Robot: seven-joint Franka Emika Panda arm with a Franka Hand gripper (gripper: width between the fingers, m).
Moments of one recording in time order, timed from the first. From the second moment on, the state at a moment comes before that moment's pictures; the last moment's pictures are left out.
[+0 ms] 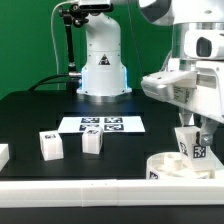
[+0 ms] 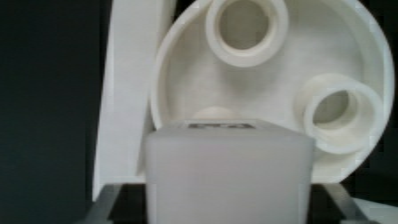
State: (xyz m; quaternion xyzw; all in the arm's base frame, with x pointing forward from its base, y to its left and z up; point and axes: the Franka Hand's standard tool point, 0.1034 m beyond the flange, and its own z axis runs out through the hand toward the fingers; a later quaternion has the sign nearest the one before) arm 0.637 0.104 0.075 0.65 0.76 0.02 0.05
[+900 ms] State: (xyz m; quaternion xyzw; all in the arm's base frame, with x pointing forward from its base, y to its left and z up) arm 0.638 0.103 0.073 0.87 0.50 0.03 0.03
